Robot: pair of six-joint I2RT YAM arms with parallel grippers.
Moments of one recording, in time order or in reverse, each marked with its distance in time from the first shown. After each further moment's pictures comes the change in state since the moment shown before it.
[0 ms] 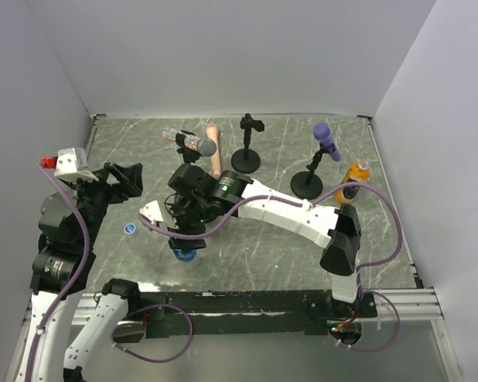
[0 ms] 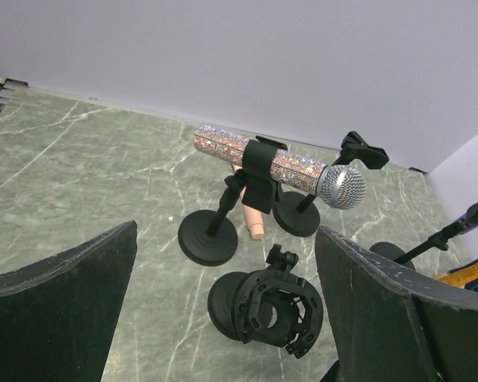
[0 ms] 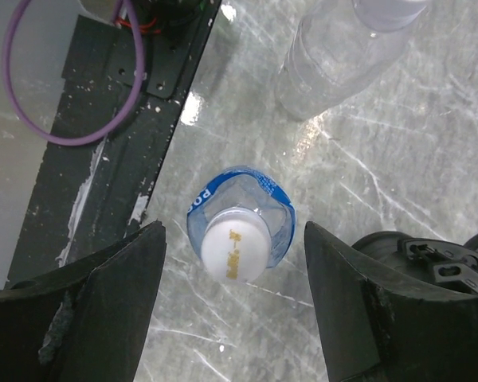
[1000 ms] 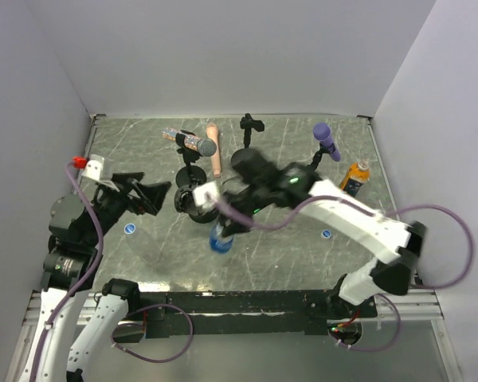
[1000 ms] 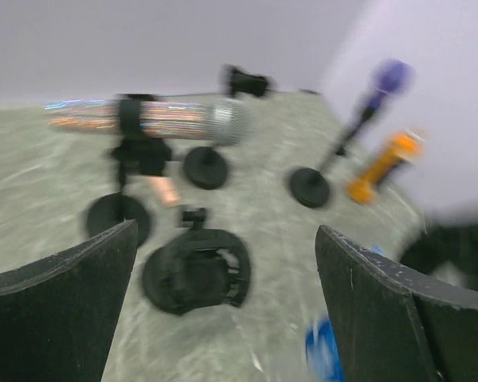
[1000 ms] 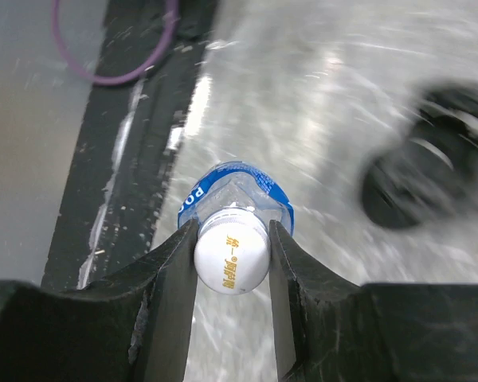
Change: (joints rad) left arm 0.000 -0.032 -0.099 0.072 0.346 0.030; right arm -0.126 -0.348 -0.299 -0.047 -0.065 -0.038
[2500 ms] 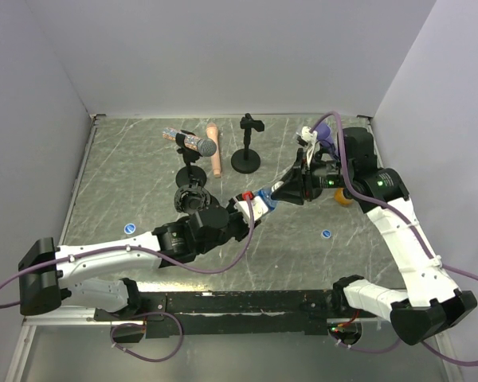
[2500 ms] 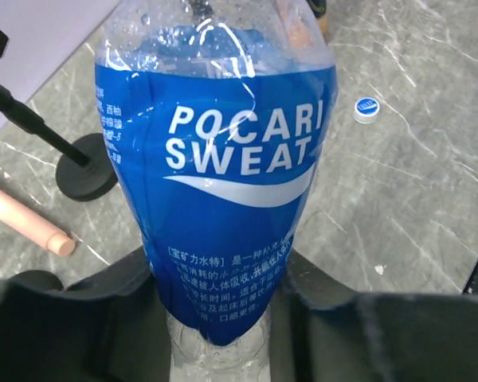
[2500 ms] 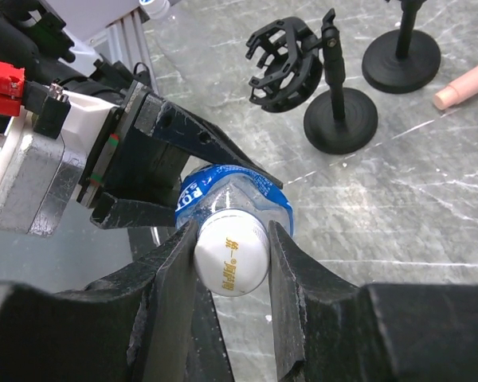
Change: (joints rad) left arm -1.015 0.689 -0.046 0.482 -0.562 0.469; right arm -0.694 -0.435 -0.267 0.181 -0.371 0.504
